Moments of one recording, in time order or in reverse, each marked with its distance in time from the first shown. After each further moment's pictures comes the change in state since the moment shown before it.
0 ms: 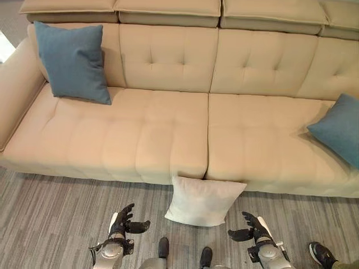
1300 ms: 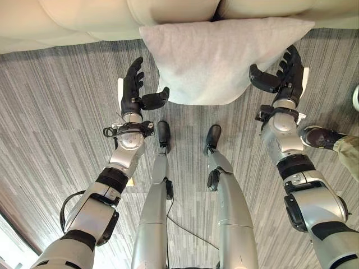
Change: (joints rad) left arm -0.922 0.077 -0.164 -0.145 -0.171 -0.088 0.247; right arm -0.954 -0.139 -0.042 -0.093 0.438 -0.128 -0.258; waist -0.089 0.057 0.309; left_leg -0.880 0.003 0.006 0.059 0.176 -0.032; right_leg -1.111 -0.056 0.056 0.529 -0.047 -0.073
